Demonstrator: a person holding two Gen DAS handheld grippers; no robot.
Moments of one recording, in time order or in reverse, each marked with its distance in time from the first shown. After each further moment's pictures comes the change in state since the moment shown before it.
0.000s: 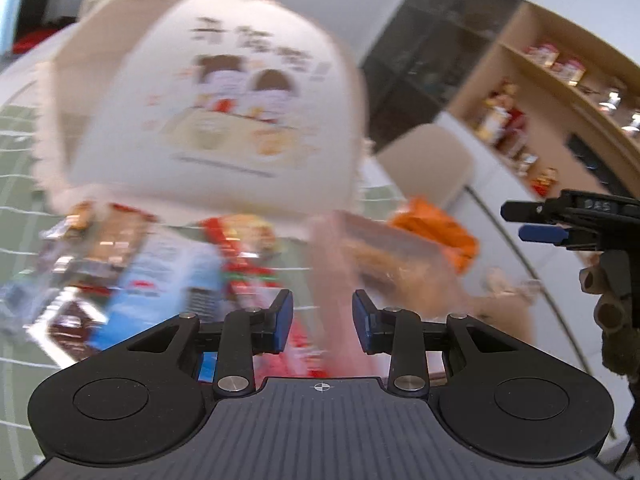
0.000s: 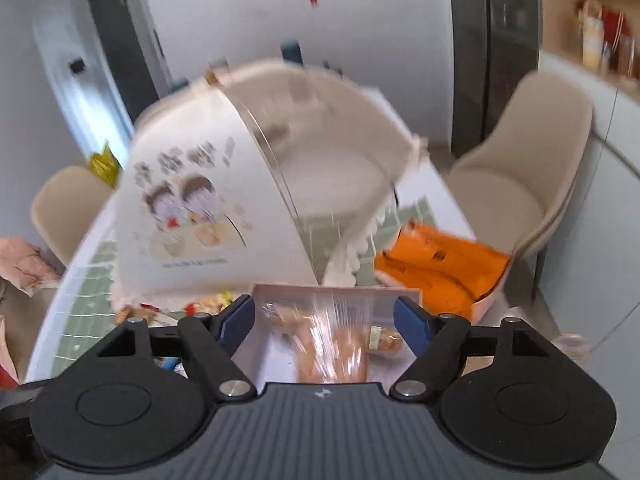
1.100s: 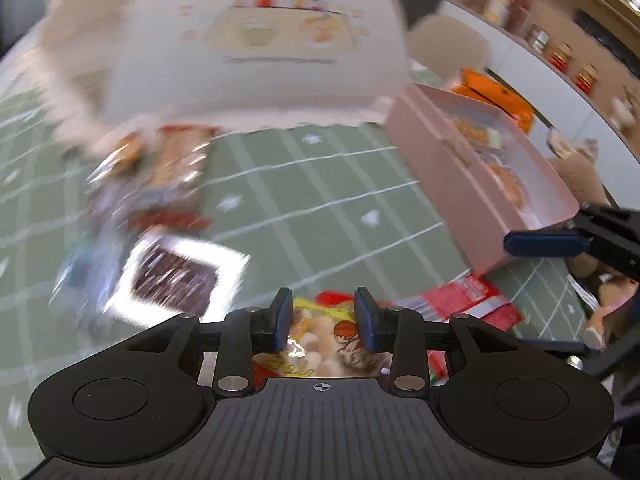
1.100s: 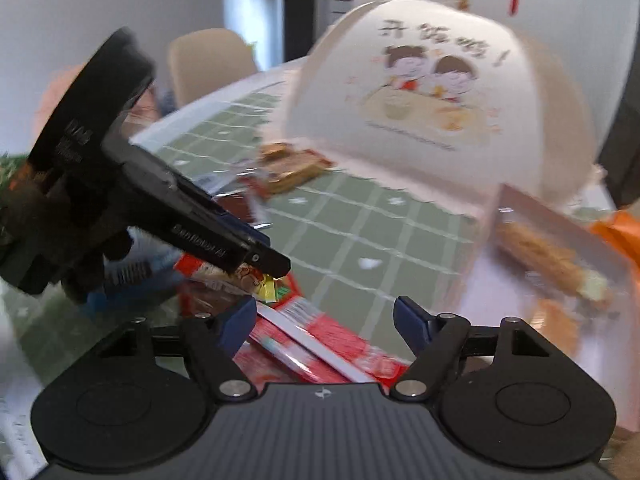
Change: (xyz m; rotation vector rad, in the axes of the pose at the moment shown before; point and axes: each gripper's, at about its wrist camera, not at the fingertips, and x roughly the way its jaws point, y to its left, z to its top) left arm 0.009 0.065 -0.041 0.214 0.245 0.092; right arm 0.038 0.162 -0.171 -0.473 0.041 0.298
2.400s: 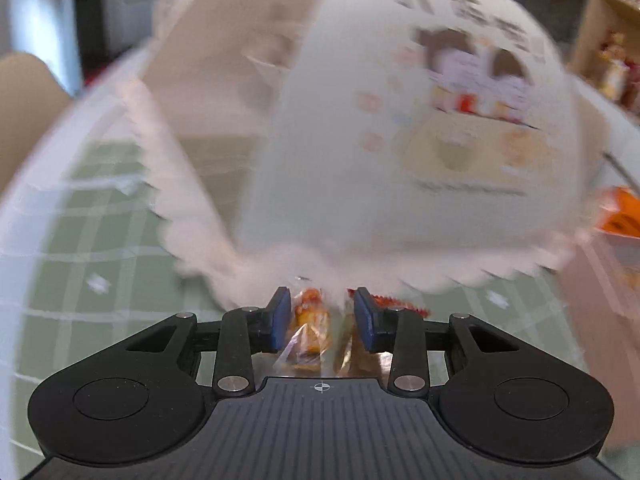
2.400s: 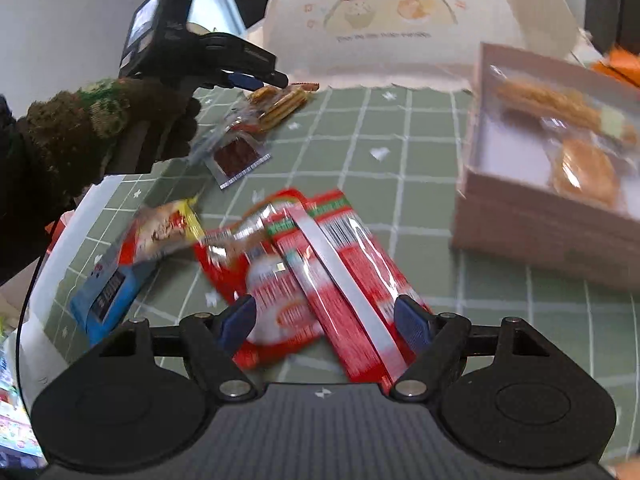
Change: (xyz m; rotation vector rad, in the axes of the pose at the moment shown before) left arm 0.046 0.071 0.095 -0.114 -0.128 0.228; right arm -0.011 -0.016 -0.048 0.321 0.128 0.079
